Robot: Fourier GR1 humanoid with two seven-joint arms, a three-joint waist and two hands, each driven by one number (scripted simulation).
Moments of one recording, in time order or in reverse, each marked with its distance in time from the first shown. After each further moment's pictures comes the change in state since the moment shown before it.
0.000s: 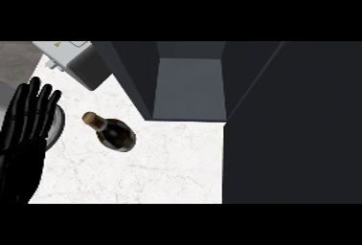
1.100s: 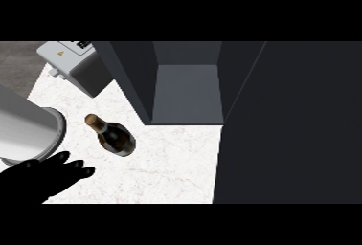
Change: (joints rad) left arm 0.036 0.374 -0.087 -0.033 1.036 -0.622 0.131; right arm 0.101 -0.050 0.100 -0.308 -0.186 0.088 0.320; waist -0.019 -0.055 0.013
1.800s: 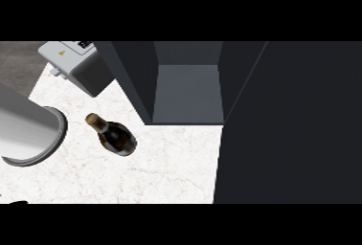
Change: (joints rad) left arm 0.104 0.054 0.136 -0.207 0.227 0.093 0.135; right arm -0.135 -0.005 -0.037 -0.015 -0.003 -0.054 0.172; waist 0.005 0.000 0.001
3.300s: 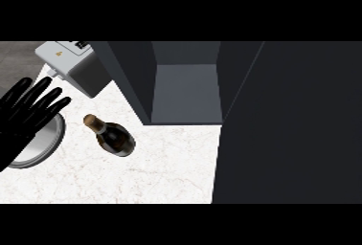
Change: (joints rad) left arm -0.267 -0.169 0.146 0.533 -0.333 -0.050 0.005; right arm -0.098 0.019 0.017 -0.024 0.025 -0.031 0.110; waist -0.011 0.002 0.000
